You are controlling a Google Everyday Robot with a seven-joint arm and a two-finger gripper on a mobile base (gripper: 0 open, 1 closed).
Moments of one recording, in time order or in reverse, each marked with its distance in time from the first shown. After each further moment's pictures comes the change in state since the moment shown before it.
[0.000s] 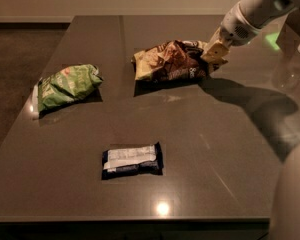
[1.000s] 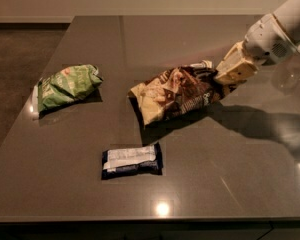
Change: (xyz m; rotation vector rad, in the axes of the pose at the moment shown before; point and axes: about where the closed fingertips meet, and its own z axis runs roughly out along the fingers) arm 0.023 0.109 -0.049 -0.189 -0.116 -0.152
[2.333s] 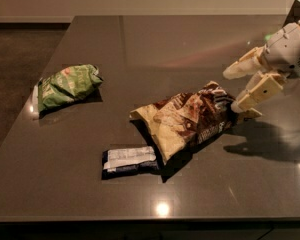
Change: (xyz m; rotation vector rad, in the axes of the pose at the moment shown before) arm 0.013 0.050 -0.020 -0.020 -0.024 -0.008
